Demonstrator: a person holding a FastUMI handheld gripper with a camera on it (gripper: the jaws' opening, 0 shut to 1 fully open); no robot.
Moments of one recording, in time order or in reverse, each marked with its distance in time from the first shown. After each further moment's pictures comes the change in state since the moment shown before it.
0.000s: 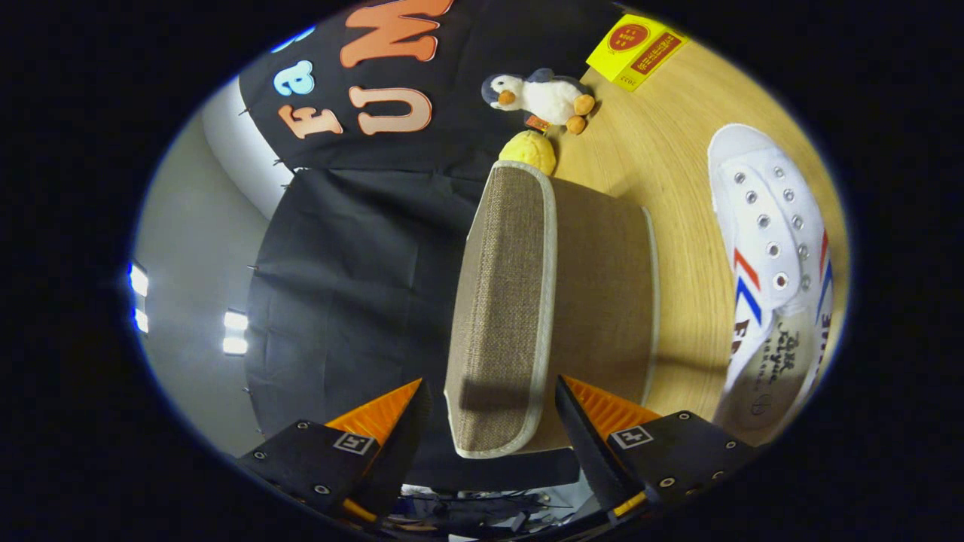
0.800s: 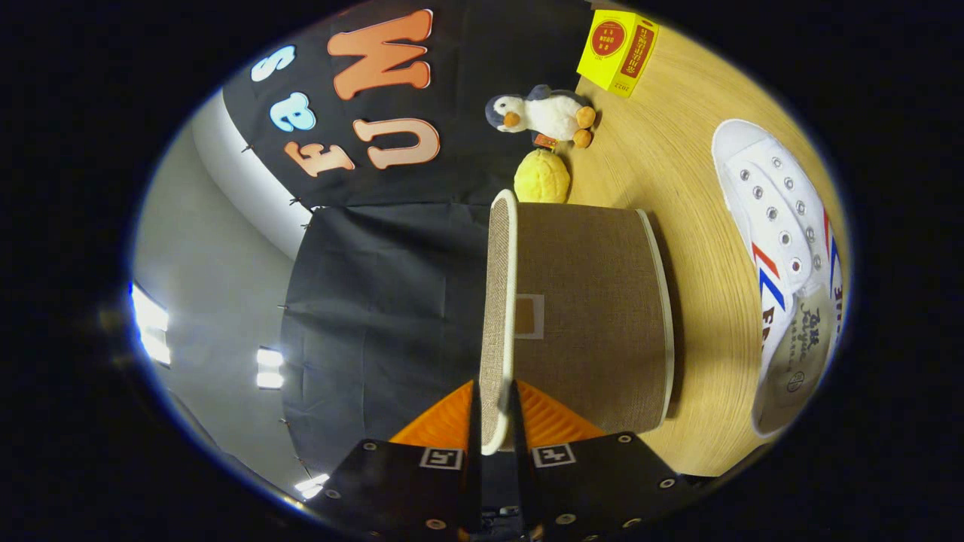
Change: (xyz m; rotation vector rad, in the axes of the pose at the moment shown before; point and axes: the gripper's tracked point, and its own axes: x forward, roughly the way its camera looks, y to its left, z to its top) arm -0.007 0.032 0.014 0.033 -0.125 0.041
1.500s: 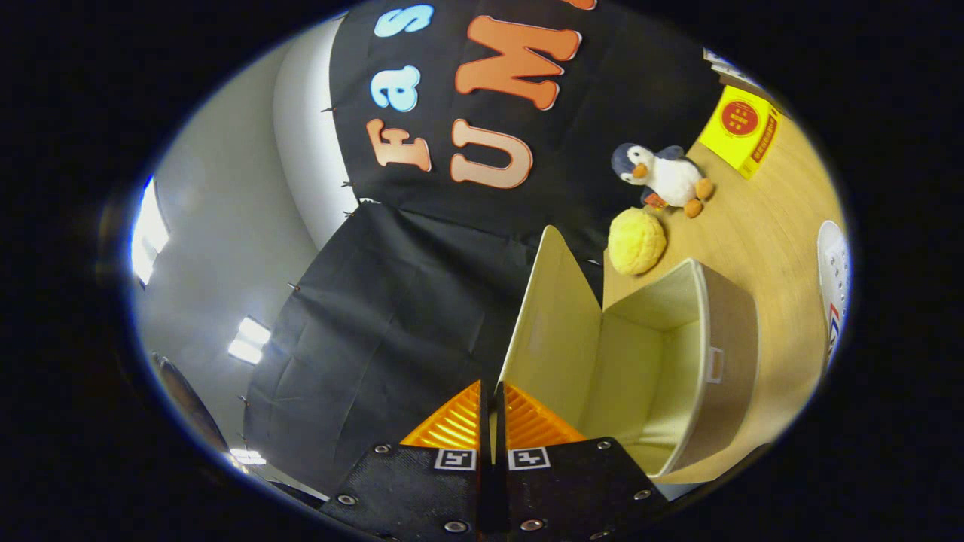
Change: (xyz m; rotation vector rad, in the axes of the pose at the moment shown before) arm 0.085 0.172 0.000 -0.290 -0.217 0.043
